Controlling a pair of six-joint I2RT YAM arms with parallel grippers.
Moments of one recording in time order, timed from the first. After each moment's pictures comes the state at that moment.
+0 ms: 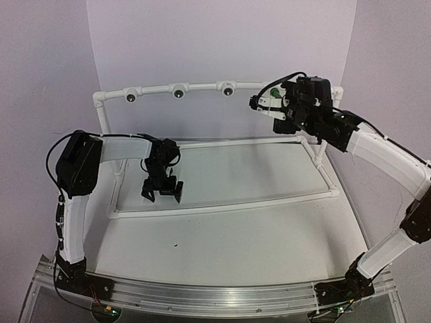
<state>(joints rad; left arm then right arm) -0.56 2.14 1.62 -0.96 0.08 -0.50 0.67 1.50 1.53 -0.30 0.49 -1.28</state>
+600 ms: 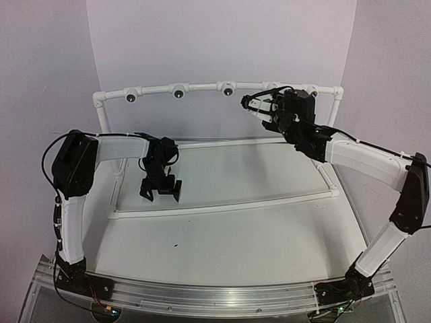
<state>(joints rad) -0.56 2.10 1.59 -0.96 0.08 -0.51 0.67 1.62 1.40 0.13 0.58 -1.27</state>
